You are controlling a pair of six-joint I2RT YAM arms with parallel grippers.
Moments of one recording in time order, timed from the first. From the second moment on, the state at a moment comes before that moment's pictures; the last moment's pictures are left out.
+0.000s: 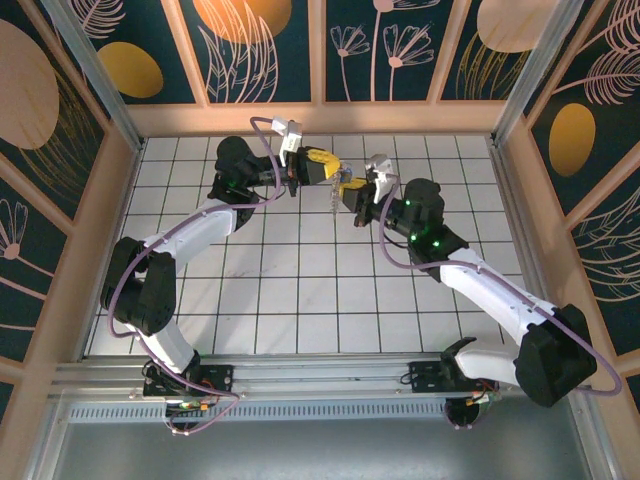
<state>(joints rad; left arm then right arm) -0.47 1.70 1.24 0.79 1.07 -0.50 0.56 1.21 0.84 0.30 -0.37 0.18</state>
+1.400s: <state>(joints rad) -0.47 1.70 1.23 0.84 1.08 -0.53 0.46 1.13 0.86 0.19 -0.51 0.14</state>
